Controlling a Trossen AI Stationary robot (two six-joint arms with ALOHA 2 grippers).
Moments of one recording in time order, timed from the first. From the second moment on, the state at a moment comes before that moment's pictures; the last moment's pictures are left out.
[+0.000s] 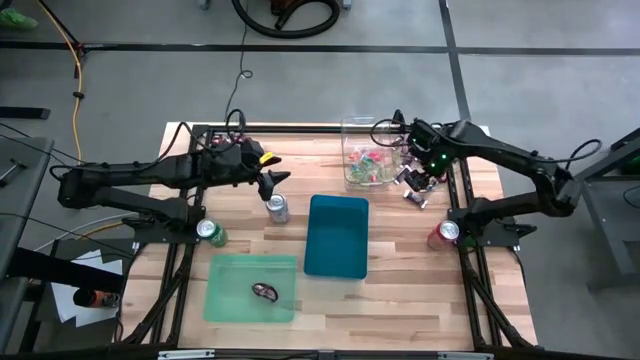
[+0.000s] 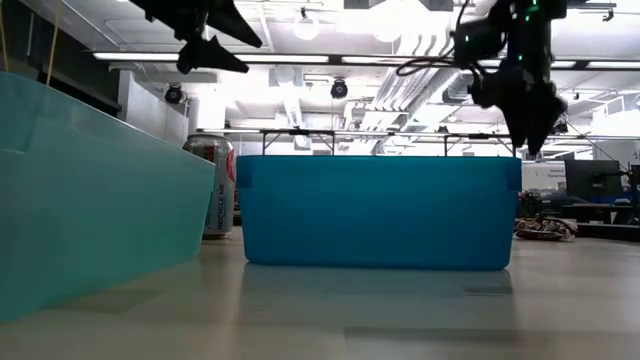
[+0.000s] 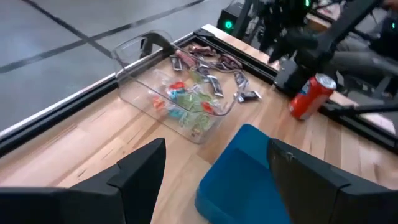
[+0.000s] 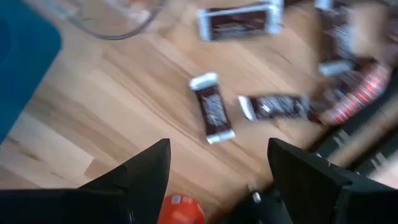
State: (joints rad) left arm 0.16 1.00 0.84 -0.26 -0.23 -0.39; right arm -0.63 1.22 1.01 -1.26 -0.05 0.27
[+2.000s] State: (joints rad) left arm 0.18 1.00 0.84 -0.22 -0.11 -0.44; right arm -0.66 1.60 0.75 -0.90 -0.04 0.00
